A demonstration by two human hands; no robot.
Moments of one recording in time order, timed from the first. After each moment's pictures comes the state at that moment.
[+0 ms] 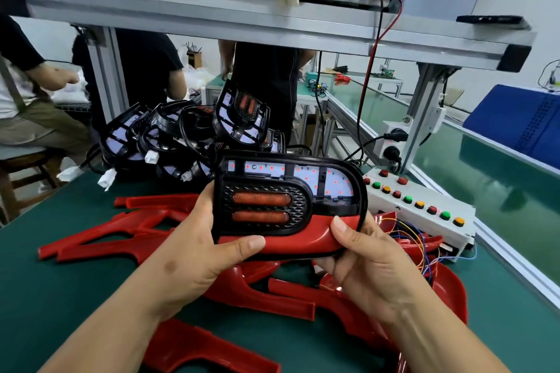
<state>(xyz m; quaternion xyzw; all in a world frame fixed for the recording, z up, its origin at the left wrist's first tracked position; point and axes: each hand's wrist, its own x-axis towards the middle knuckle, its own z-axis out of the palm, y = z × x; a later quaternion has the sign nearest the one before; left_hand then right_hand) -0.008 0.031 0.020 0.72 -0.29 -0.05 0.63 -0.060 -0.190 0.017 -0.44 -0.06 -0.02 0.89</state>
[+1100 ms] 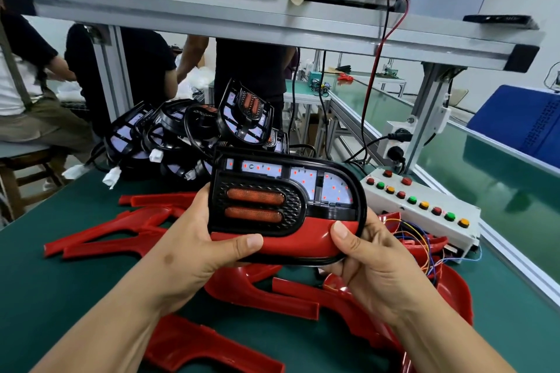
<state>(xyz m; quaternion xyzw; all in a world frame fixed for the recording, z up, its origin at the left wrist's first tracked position) 0.002 0.038 0.012 0.67 -0.30 -0.06 0.68 -0.062 -0.188 0.018 -0.51 -0.09 -0.04 0.85</state>
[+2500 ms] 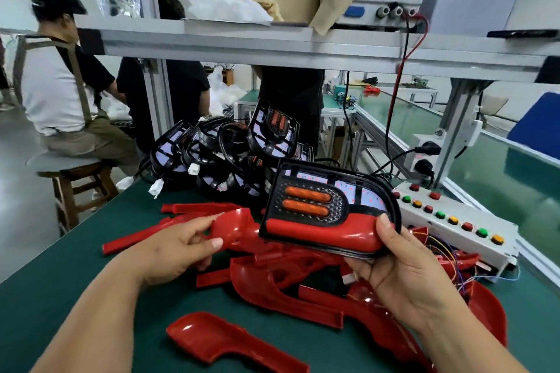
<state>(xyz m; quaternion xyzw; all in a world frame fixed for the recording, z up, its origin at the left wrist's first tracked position) 0.027 0.108 0.014 0.87 -0.17 -0.12 0.45 -0.052 -0.201 0.012 -0.46 0.00 -0.07 0.88</state>
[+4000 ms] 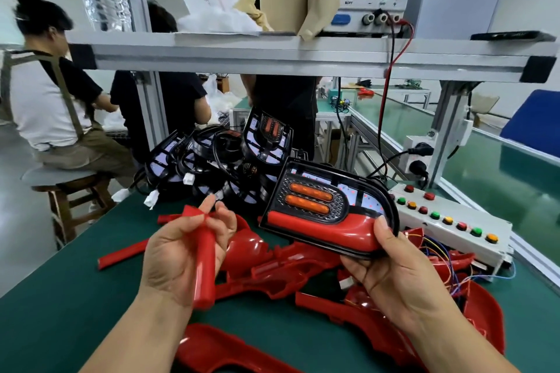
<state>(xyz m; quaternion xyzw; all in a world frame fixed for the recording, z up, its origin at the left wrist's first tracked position) 0.012 0.060 0.025 0.15 -0.05 -0.17 0.97 -0.050 -0.200 0.010 -0.43 0.02 -0.08 0.90</state>
